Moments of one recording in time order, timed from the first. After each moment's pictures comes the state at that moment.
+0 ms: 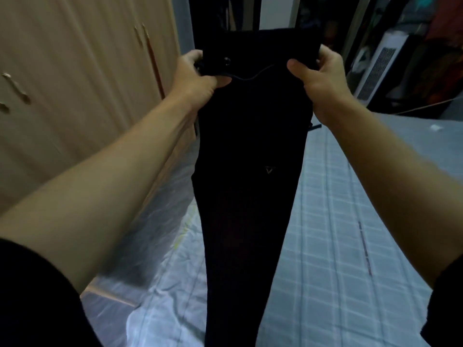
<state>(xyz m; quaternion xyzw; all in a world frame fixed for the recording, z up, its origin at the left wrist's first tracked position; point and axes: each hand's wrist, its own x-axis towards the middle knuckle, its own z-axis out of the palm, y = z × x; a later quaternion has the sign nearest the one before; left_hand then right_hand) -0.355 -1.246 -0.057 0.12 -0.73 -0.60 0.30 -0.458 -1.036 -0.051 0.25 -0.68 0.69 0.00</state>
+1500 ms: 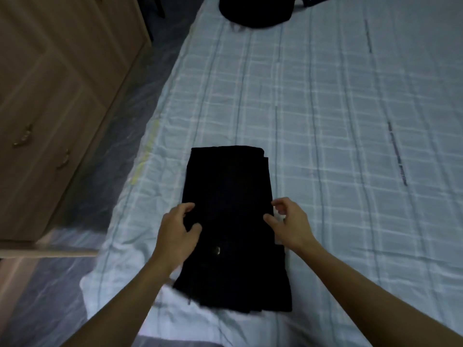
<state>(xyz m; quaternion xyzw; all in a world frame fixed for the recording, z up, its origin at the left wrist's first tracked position) -0.166 -1.205 -0.608 0.30 -0.84 -0.44 -0.04 -0.284 -0.963 -0.606 0.04 -0.90 0.37 -0.21</state>
